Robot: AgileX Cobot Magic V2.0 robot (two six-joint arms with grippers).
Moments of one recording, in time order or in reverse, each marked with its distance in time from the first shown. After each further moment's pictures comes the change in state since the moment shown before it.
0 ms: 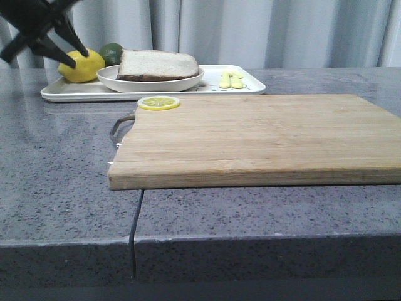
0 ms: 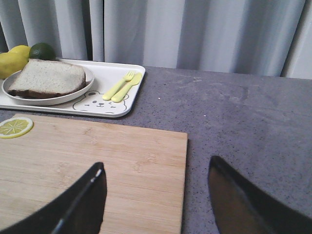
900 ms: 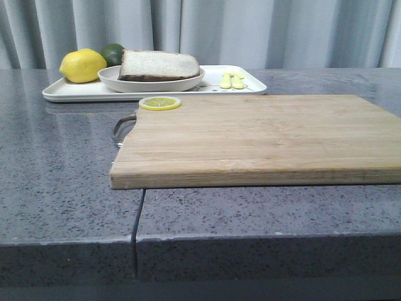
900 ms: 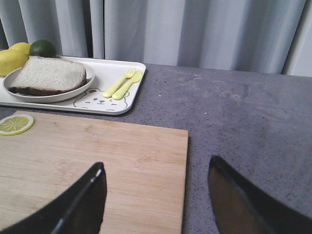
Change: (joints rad) left arm -0.149 -0.731 0.255 0.133 -0.168 0.328; right arm 0.000 0.000 0.000 0.000 0.008 0.000
